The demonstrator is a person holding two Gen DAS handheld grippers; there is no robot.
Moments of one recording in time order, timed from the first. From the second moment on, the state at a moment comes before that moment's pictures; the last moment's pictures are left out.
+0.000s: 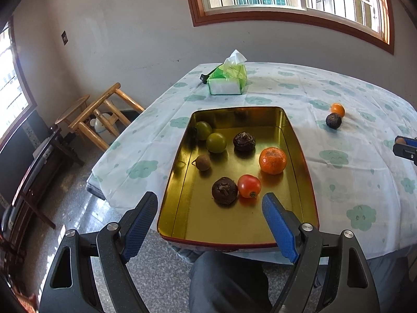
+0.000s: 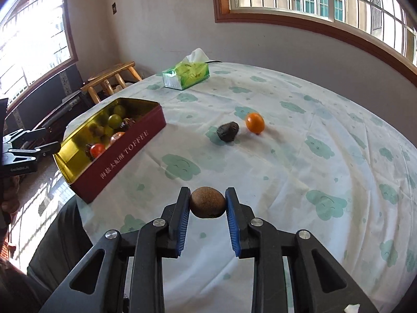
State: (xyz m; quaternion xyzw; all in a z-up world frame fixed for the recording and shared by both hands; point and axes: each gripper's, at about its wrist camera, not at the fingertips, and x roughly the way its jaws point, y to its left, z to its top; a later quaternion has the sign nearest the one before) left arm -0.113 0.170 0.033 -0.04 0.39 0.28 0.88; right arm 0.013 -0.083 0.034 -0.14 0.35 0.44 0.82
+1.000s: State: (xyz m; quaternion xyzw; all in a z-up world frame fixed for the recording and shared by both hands) left arm -0.158 0.224 0.012 -0.05 0.40 0.33 0.85; right arm 0.006 0.160 -0.001 -0.19 0.40 0.55 0.71
